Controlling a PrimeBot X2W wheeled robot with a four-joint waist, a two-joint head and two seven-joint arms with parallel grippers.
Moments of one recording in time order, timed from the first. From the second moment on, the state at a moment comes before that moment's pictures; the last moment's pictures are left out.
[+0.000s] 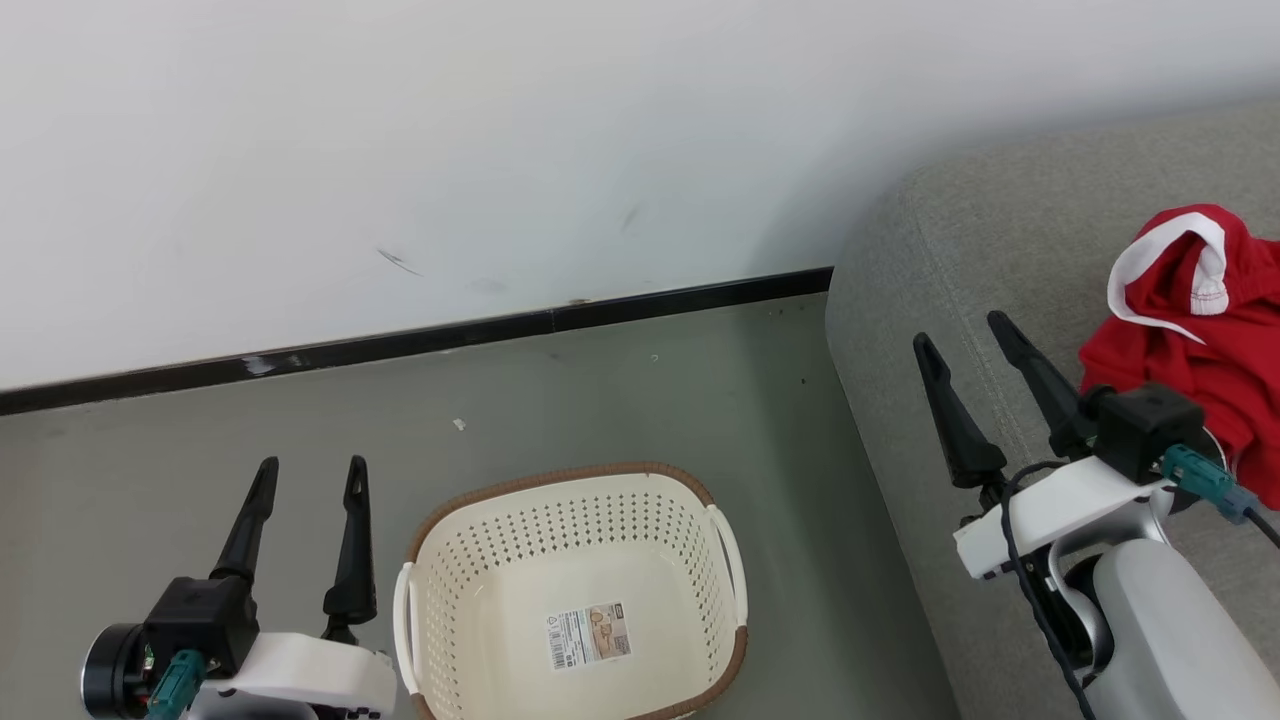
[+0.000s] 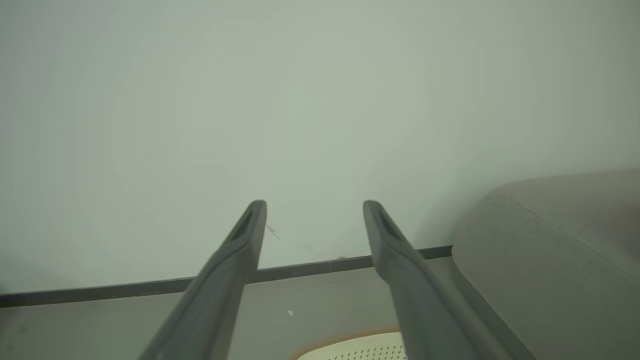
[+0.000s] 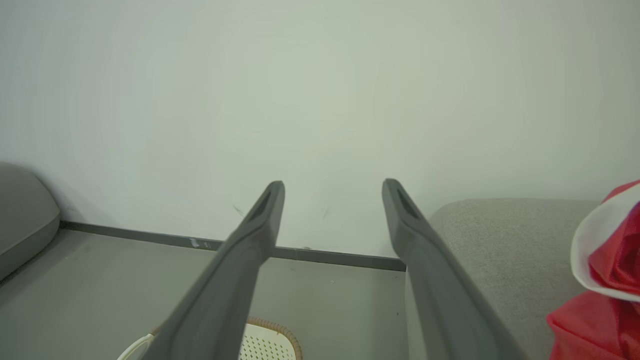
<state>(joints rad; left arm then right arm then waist) -0.07 0.19 -0.23 0.00 -0.40 0.23 -0.24 -0.30 -0.12 0.14 0.21 0.16 0.12 -0.26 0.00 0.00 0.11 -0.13</state>
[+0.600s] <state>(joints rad) 0.03 0.19 -0.18 0.05 -0.41 0.25 -0.25 -0.12 -0.08 0.09 0.17 0.11 0.12 -0.26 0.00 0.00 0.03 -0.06</state>
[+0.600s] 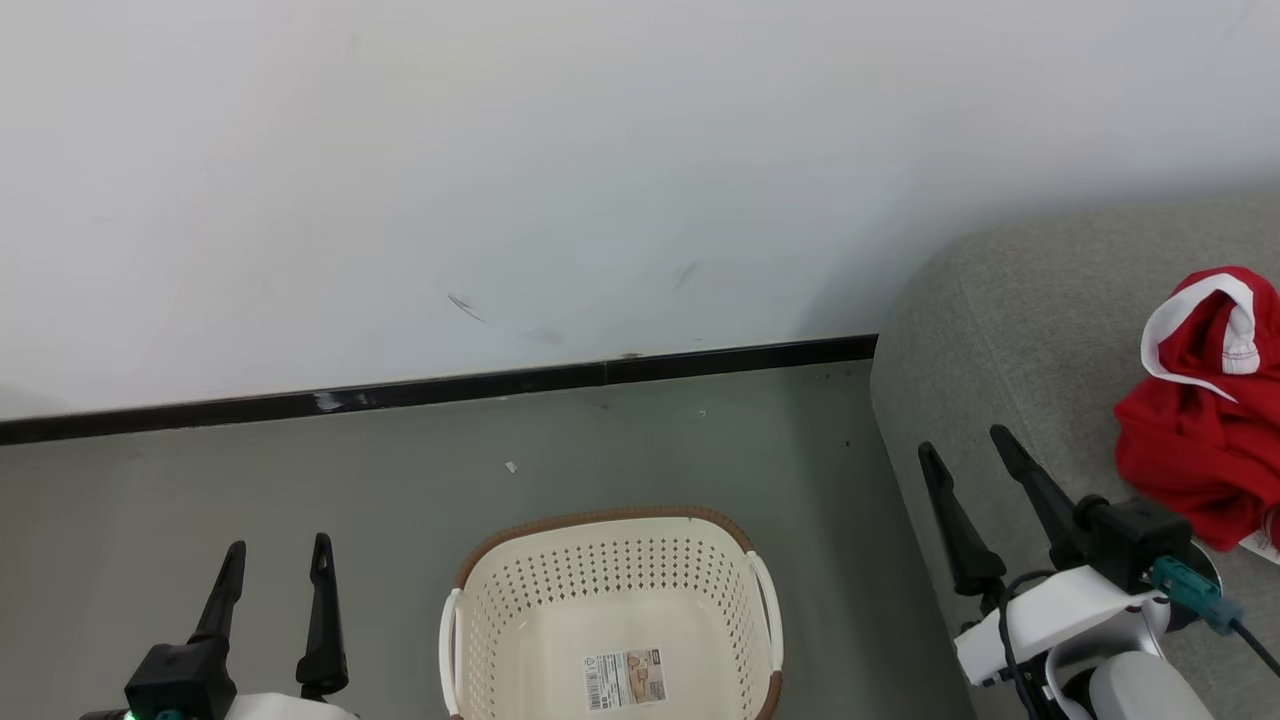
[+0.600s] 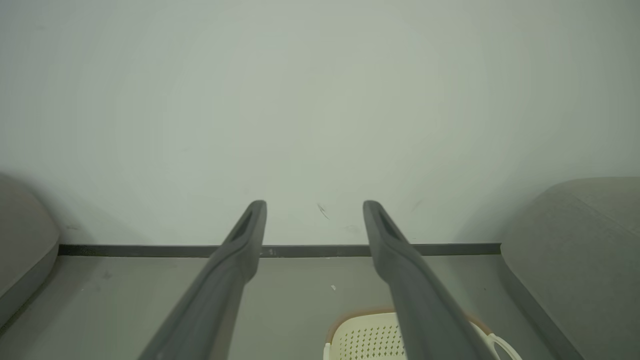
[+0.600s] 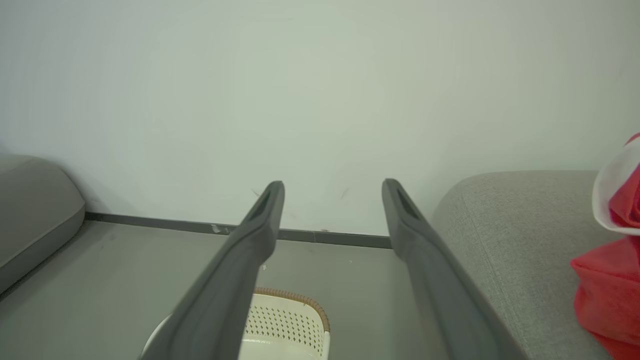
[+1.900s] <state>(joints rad) 0.08 0.18 -0.18 0.09 -0.41 0.24 -0.25 0.05 -0.04 0.08 0.07 0.11 0.12 -0.26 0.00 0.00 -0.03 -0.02</state>
